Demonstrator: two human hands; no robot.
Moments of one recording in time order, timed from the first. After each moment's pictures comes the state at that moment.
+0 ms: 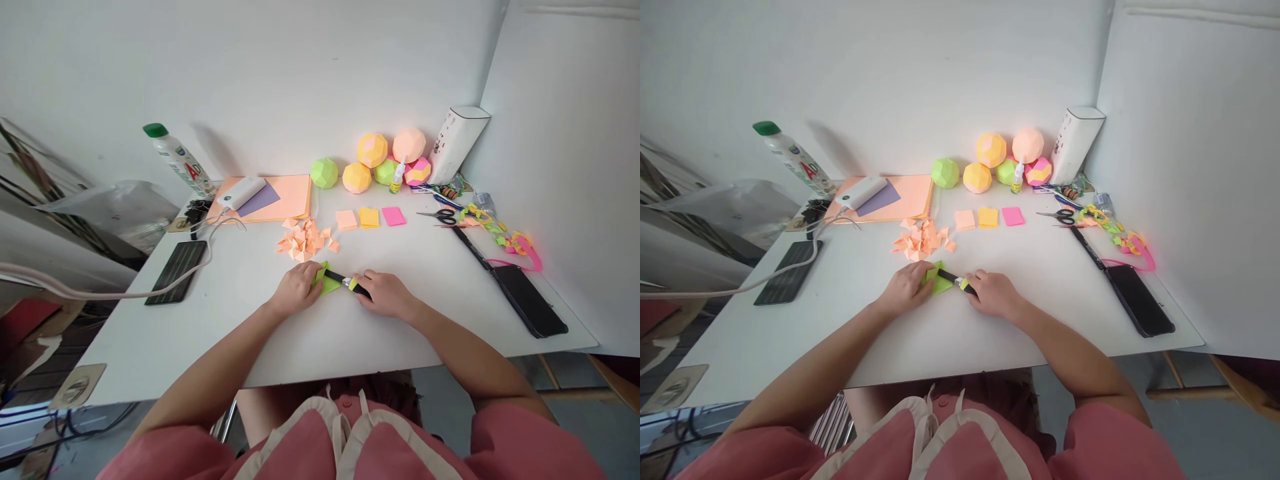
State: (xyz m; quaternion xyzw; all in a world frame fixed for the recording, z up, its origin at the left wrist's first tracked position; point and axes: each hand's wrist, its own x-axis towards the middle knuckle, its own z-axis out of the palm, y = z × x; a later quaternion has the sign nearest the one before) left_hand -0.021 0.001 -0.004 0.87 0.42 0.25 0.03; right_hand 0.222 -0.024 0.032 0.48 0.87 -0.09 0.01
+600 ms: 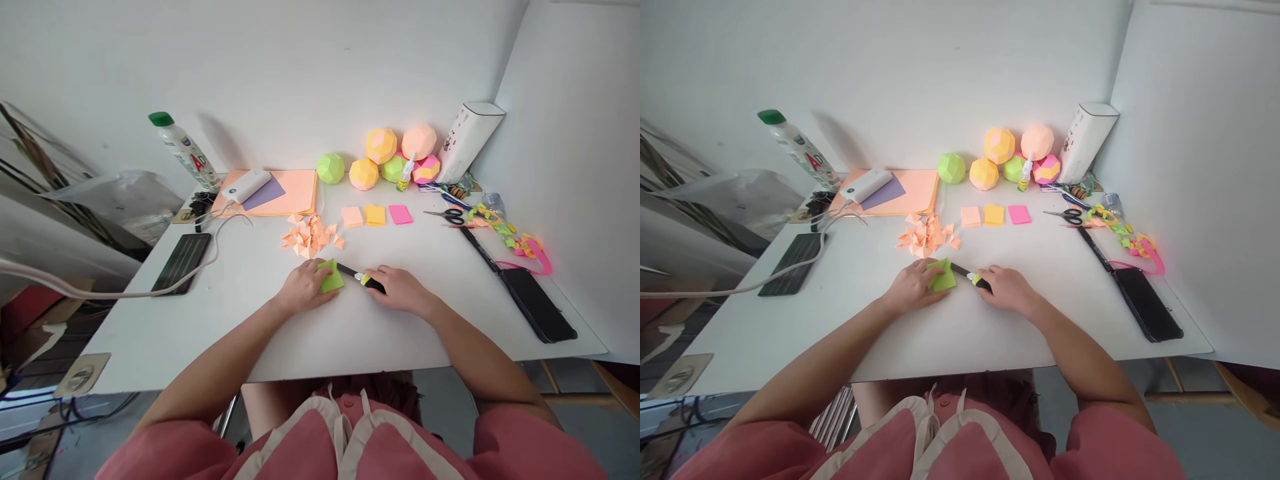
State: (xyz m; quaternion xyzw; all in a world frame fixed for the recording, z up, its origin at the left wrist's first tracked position) left_hand -0.021 0.000 -0.007 0.89 0.41 0.20 0.00; right_hand 0.232 -0.018 0.047 0.51 0.84 -0.16 0.02
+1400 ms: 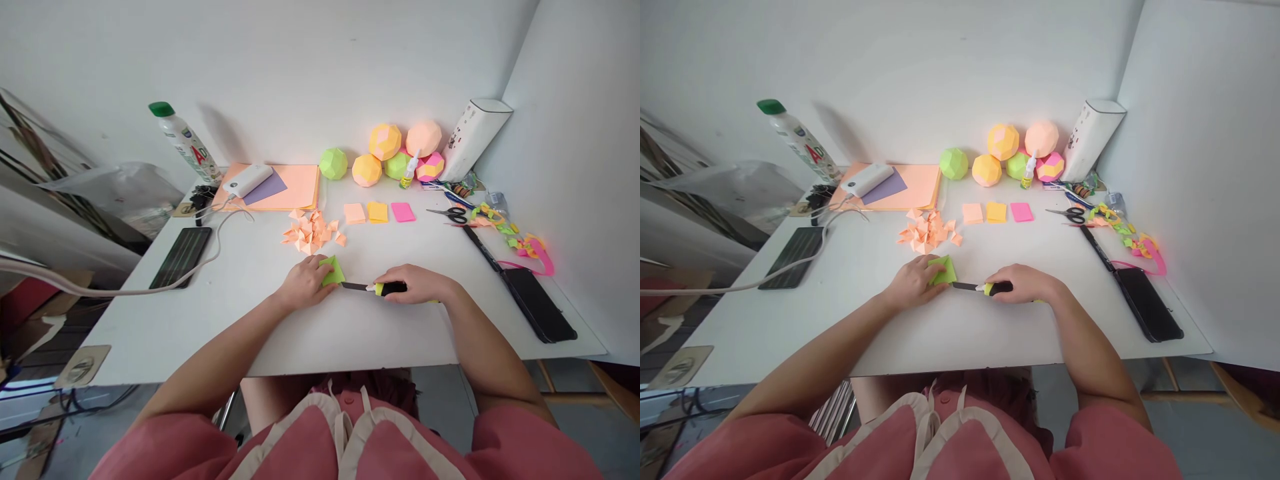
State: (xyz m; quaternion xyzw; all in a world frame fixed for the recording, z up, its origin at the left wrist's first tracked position) left_hand -0.021 -0.001 -0.002 0.89 0.42 0.17 0.01; right_hand 0.274 0.004 0.058 0.36 0.86 -0.37 0.01
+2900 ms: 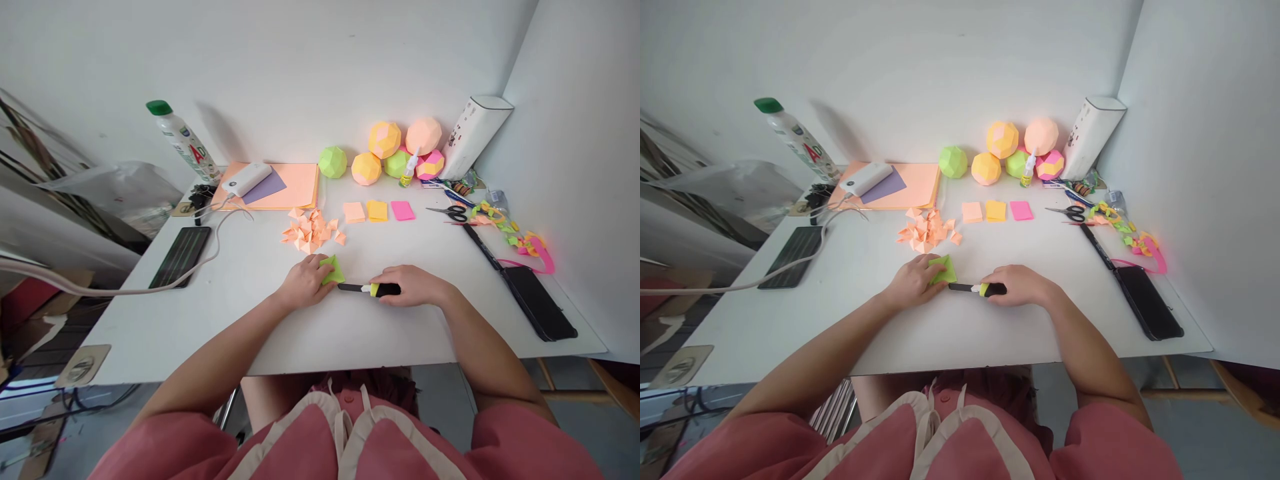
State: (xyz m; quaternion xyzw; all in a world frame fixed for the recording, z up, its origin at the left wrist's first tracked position) left_hand -0.019 -0.002 0.000 0.90 0.41 0.17 0.02; right_hand 0.260 -0.005 0.064 0.40 0.87 -0.29 0.05
